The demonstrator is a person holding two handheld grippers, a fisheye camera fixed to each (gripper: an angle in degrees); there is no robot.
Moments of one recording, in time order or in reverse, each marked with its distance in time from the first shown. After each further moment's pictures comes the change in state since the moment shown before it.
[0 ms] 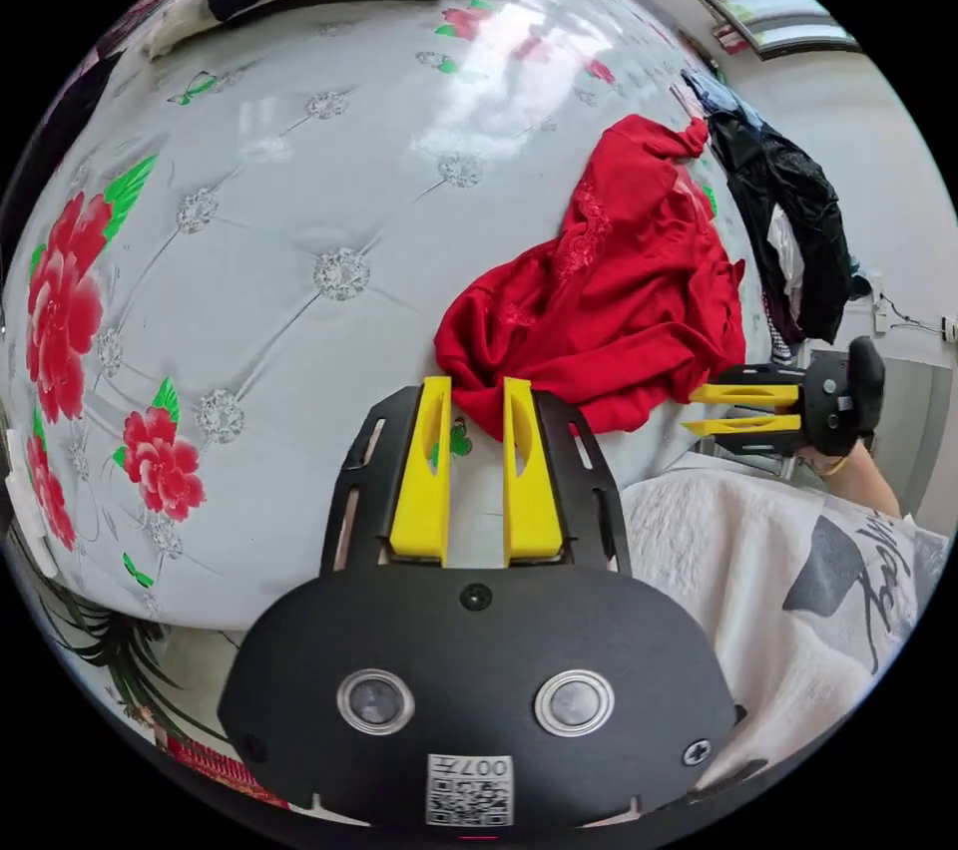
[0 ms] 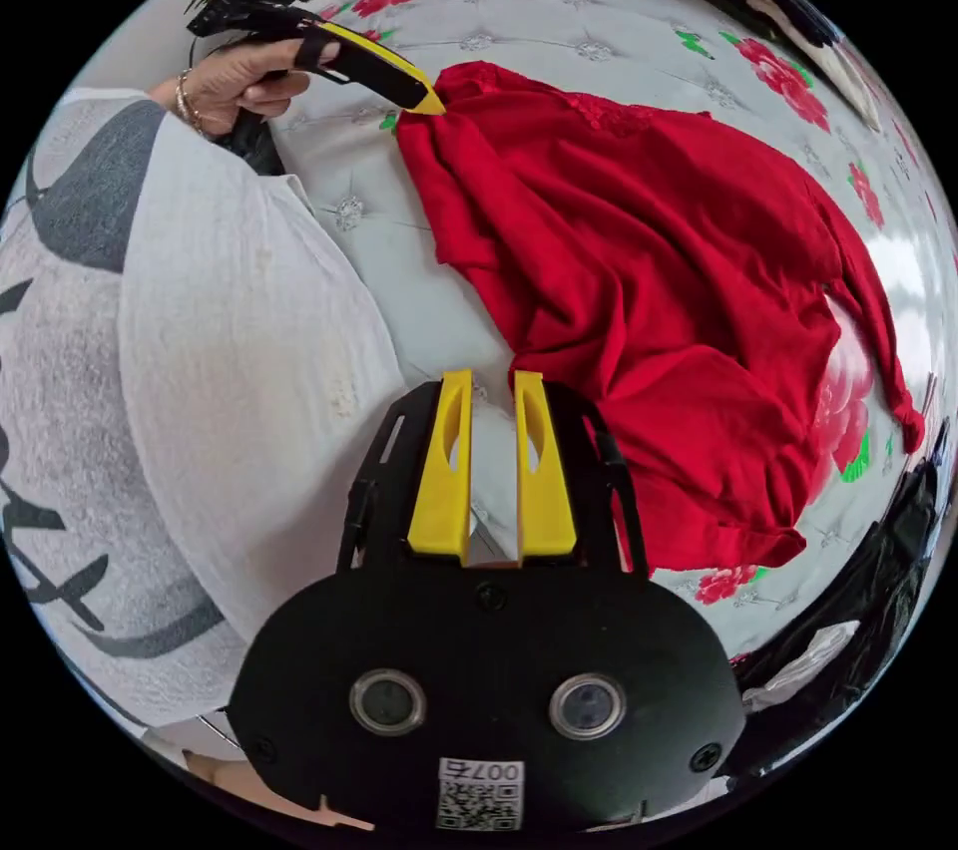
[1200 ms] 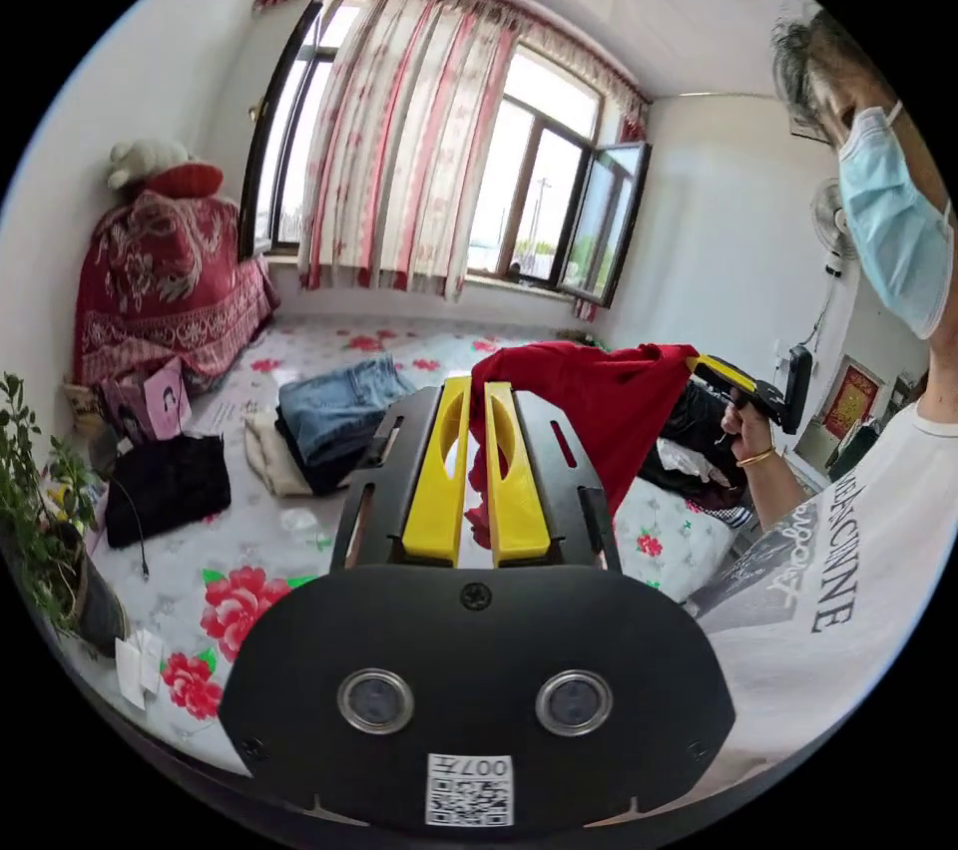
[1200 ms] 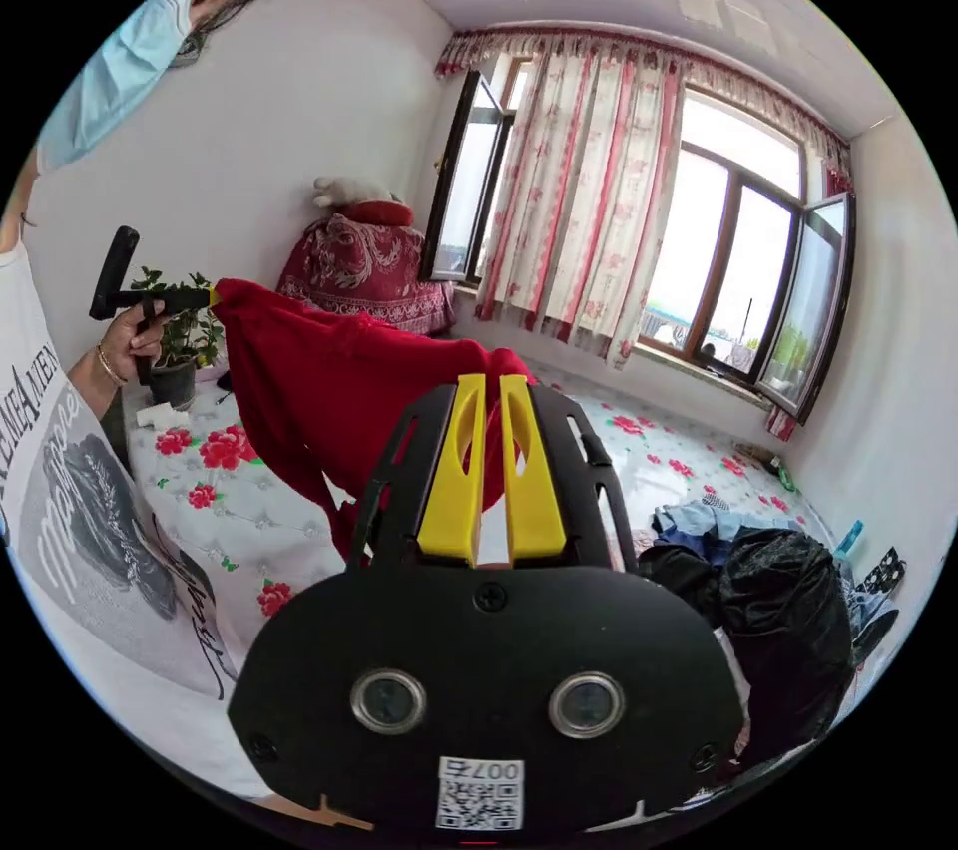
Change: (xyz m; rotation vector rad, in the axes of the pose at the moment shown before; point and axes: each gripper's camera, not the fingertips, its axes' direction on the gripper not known) left arm 0.103 0.317 -0.359 1.249 -0.067 0.323; right arm -0.177 0.311 -0.349 1.324 0.776 0.267
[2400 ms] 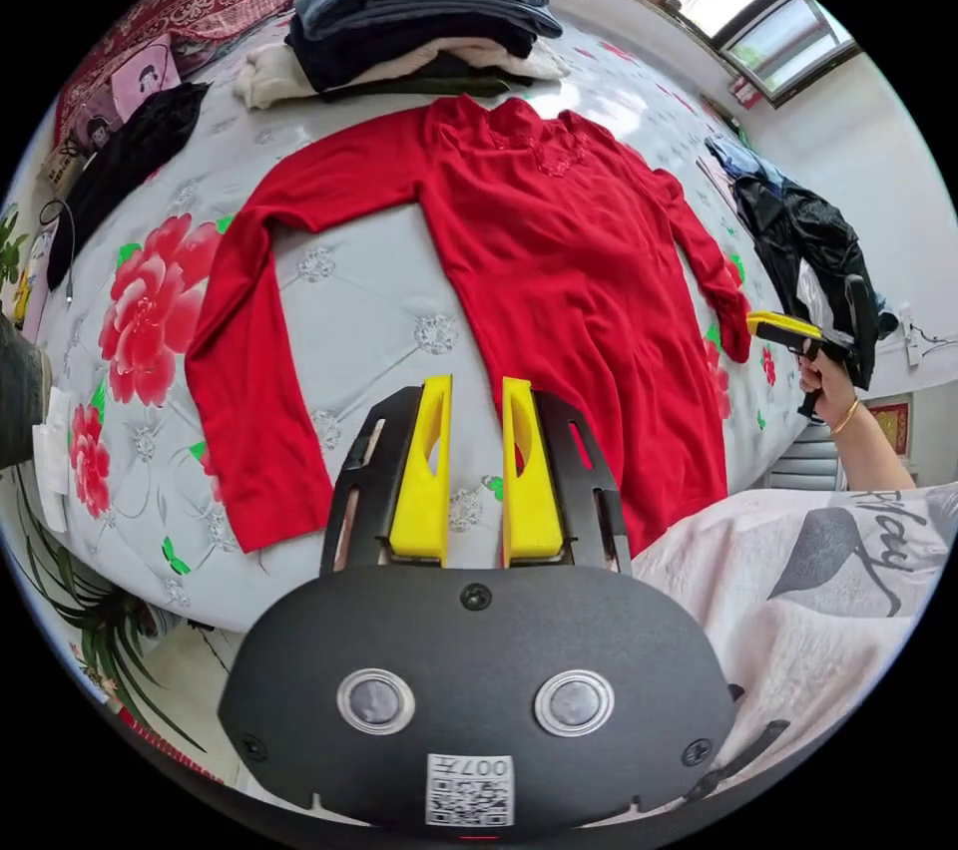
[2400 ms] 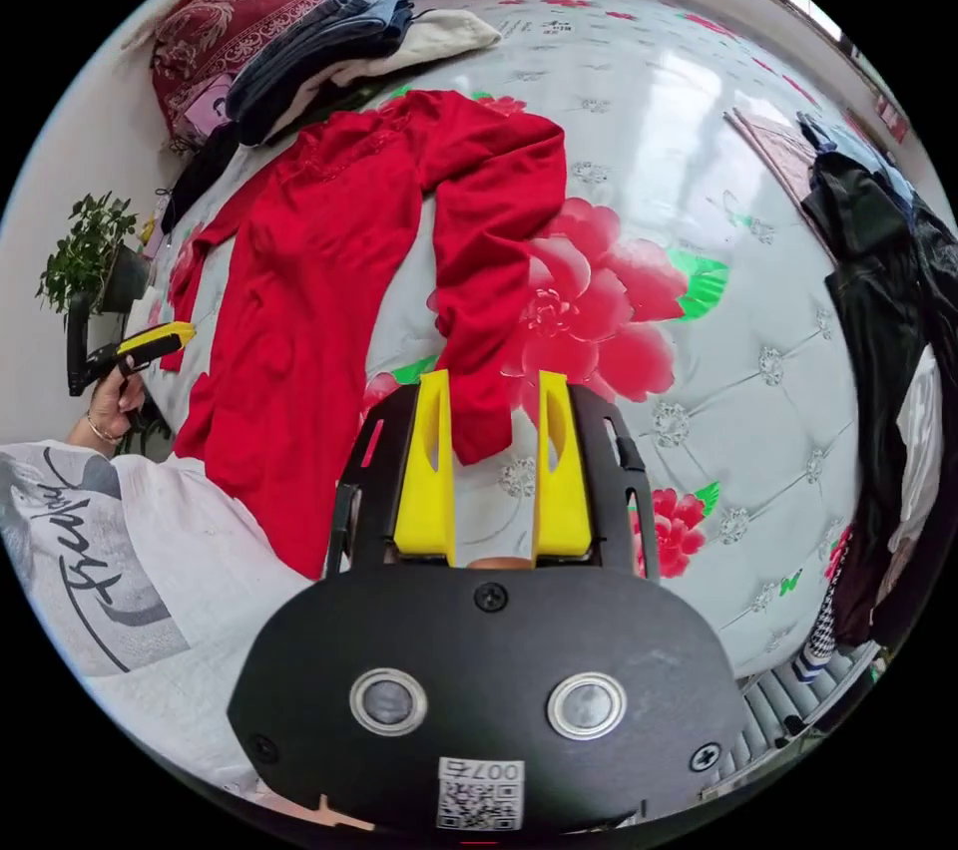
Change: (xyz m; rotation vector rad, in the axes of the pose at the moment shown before) left arm -0.075 0.269 0.317 -1.049 -0.117 -0.303; right arm 0.026 0.294 0.364 -1.097 -0.308 0.326
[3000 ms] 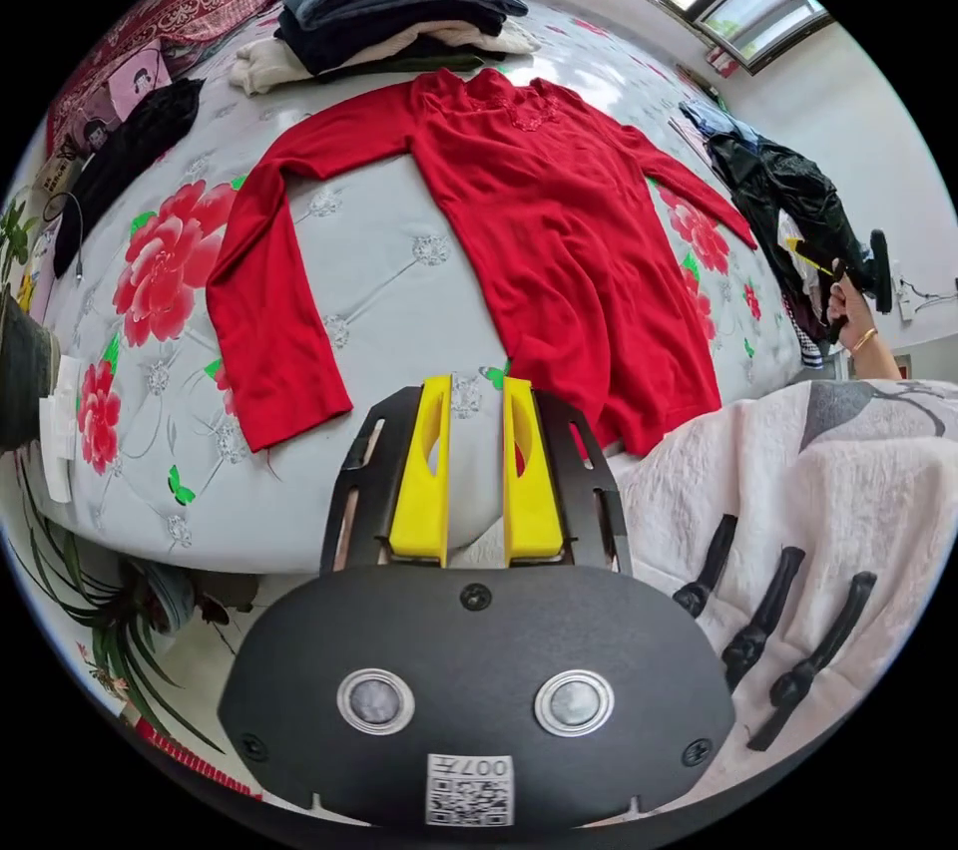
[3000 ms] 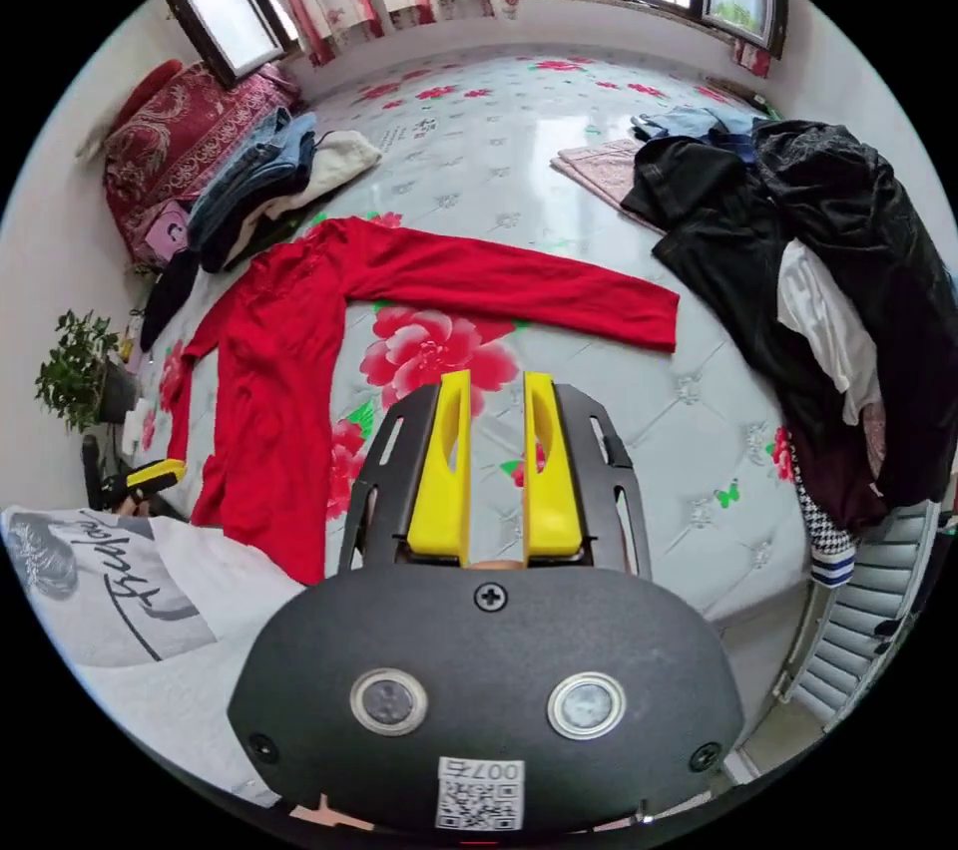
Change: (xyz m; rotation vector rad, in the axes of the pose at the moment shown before) left arm 0.005 0.014 -0.031 -0.023 0.041 0.069; right arm 0.072 0.050 -0.052 0.262 -0.042 0.245
